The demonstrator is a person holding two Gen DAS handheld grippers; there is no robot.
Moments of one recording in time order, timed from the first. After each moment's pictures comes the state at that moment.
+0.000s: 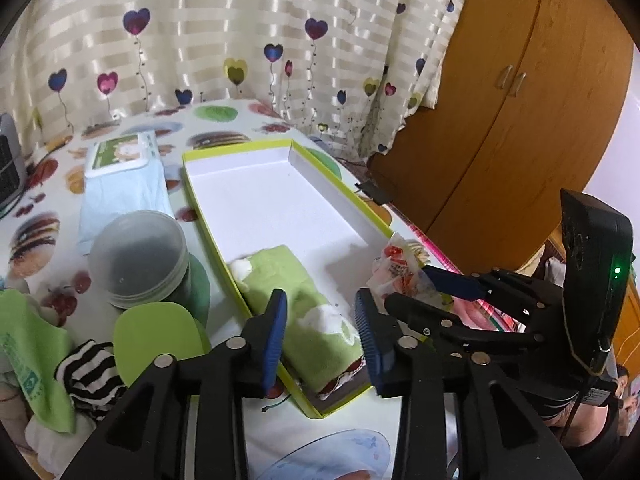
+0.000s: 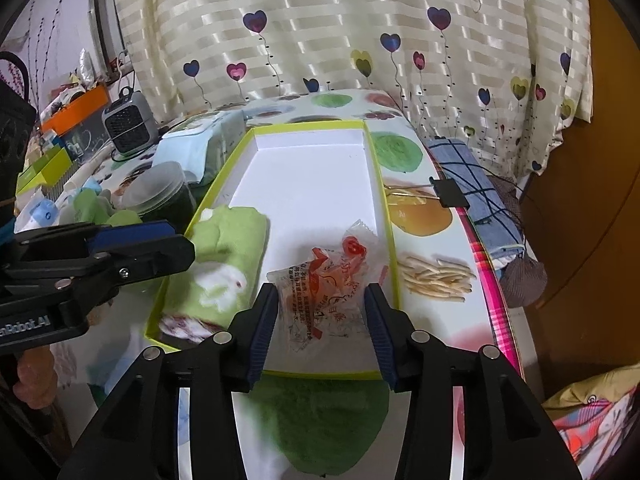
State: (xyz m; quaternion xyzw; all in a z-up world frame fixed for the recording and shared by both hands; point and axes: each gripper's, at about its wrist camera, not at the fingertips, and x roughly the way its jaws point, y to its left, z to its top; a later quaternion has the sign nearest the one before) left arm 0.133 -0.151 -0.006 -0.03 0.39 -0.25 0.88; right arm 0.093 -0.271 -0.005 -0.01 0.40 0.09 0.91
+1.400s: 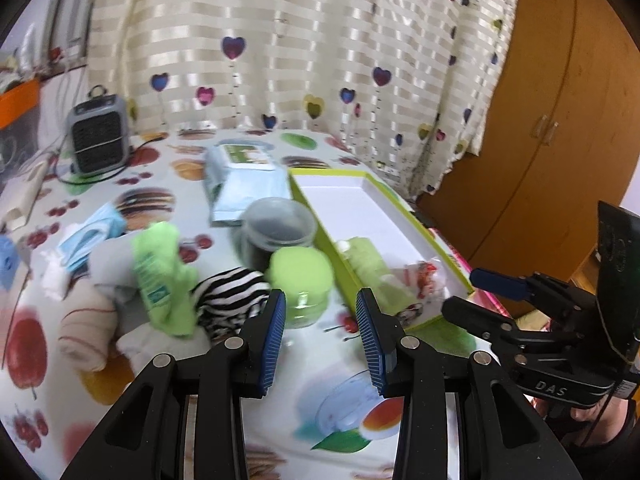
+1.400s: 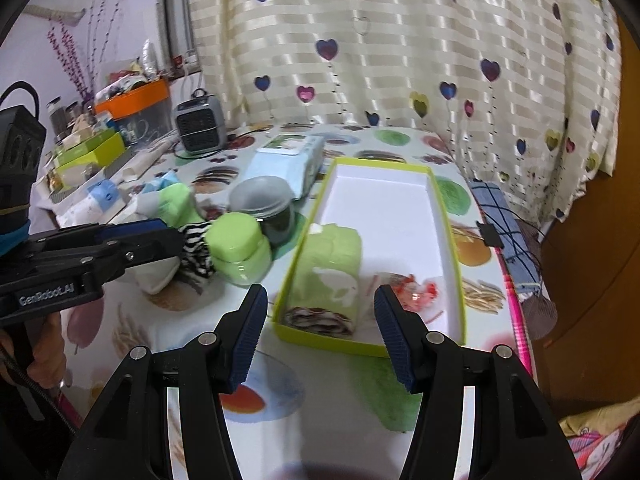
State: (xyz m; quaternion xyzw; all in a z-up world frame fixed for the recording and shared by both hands) left arm 0.060 -0.061 0.017 -0.07 0.35 -0.14 0.92; right arm 0.040 -0.208 0.036 -0.05 0.36 0.16 0.92
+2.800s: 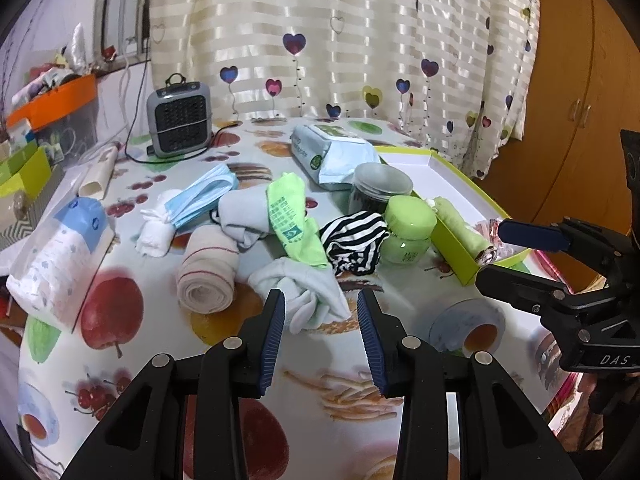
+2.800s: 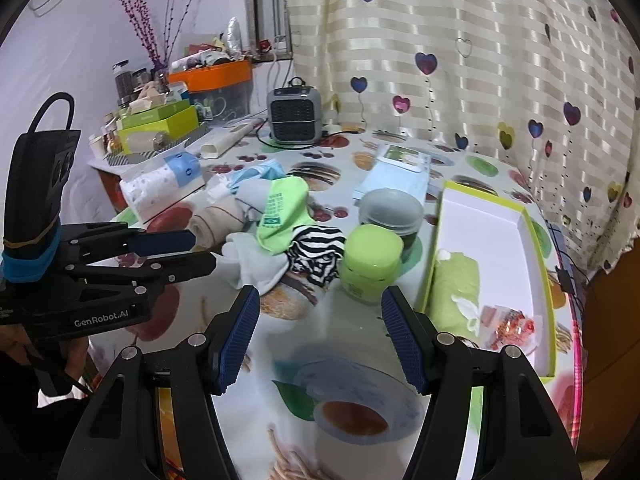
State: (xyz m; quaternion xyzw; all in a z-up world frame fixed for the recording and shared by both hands) left arm 0.011 0.009 0.000 -0.03 0.36 -0.07 0.93; right arm 0.020 -0.121 0.037 -0.10 0.34 0.26 0.90
